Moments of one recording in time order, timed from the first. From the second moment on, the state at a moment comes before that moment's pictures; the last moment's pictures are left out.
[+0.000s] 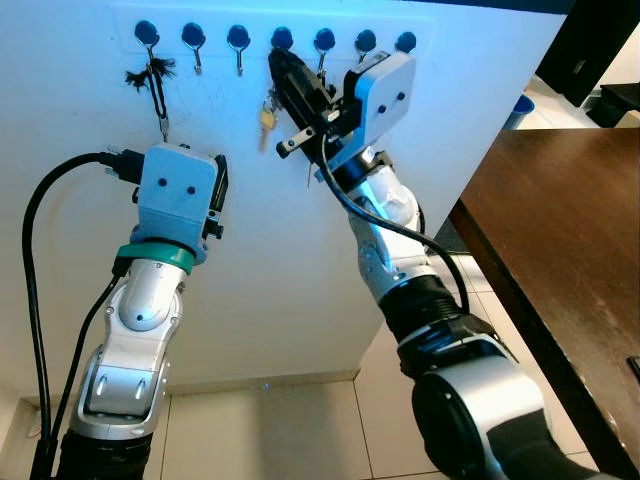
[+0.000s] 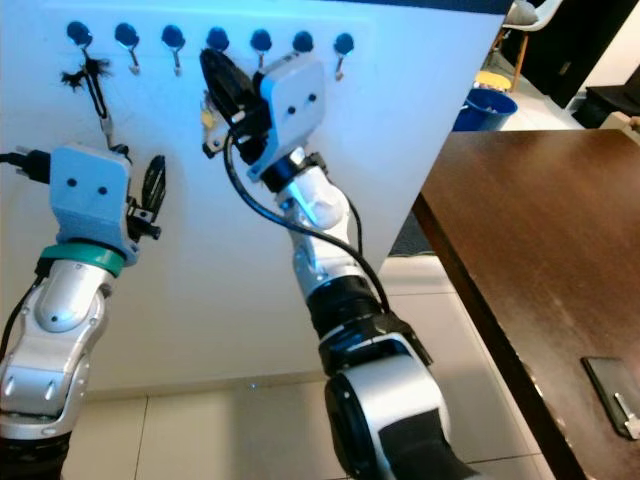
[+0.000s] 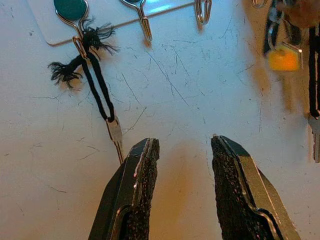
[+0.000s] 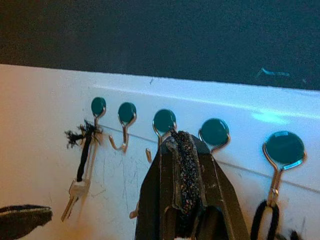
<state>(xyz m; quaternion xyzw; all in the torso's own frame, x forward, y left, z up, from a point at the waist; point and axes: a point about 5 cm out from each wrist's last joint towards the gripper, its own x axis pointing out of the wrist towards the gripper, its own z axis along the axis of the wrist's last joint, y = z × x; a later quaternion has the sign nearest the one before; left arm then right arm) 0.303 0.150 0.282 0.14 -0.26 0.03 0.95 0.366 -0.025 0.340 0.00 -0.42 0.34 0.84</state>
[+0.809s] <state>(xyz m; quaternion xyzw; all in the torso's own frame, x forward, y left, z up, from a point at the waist) 0.303 0.150 0.282 0.15 -0.26 0.03 0.95 0.367 -0.027 0.358 0.00 -0.44 0.31 0.84</state>
